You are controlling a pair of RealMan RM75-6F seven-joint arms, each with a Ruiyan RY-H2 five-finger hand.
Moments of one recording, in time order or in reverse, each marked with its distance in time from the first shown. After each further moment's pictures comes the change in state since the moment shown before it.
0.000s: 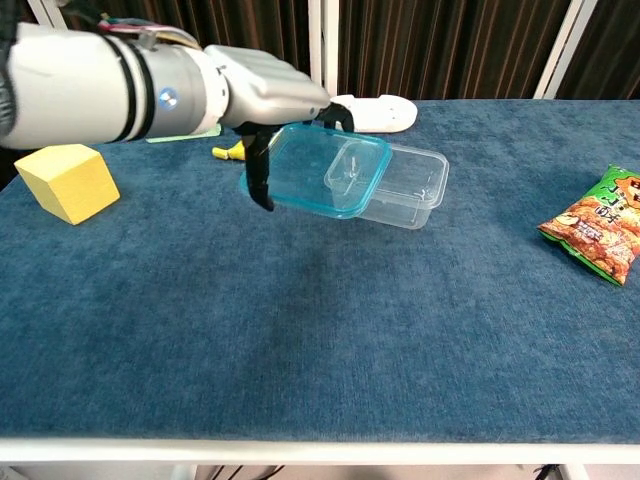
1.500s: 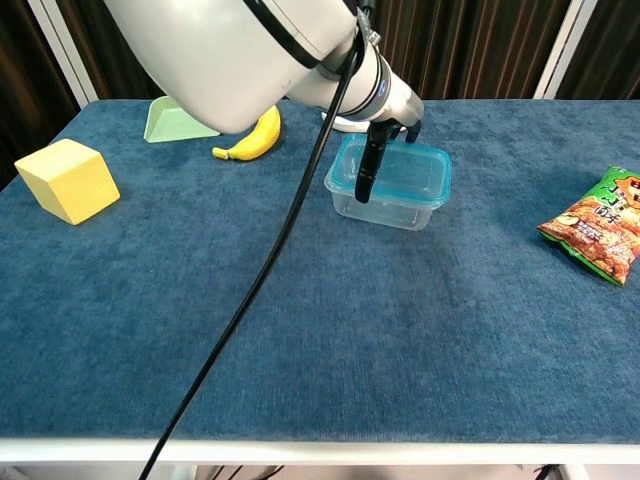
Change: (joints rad) left arm -0.545 -0.318 0.045 0.666 -0.834 -0.260 0.305; right arm -0.020 0.014 0.009 0.002 0.042 -0.009 0.021
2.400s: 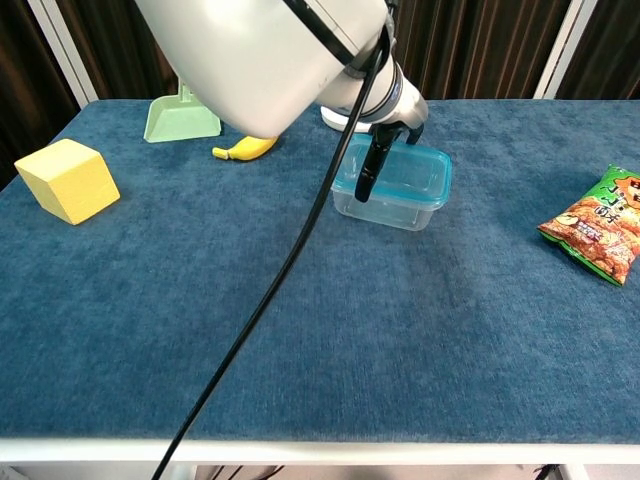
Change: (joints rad) left arm -0.018 -0.039 -0.041 0.053 -0.088 0.018 0.141; right arm -0.013 -0.001 0.001 0.012 0.005 0.010 0.015
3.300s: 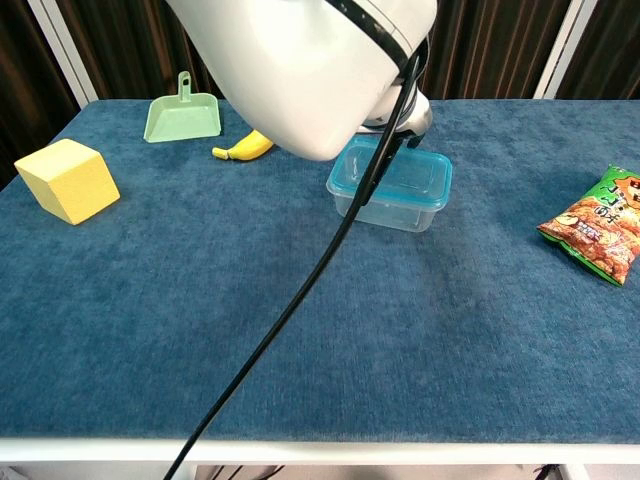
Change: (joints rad) left arm 0.015 -0.074 -0.142 0.073 -0.056 0.085 0.208; right arm -0.008 -0.006 0.000 0.027 -0.002 0.006 0.032
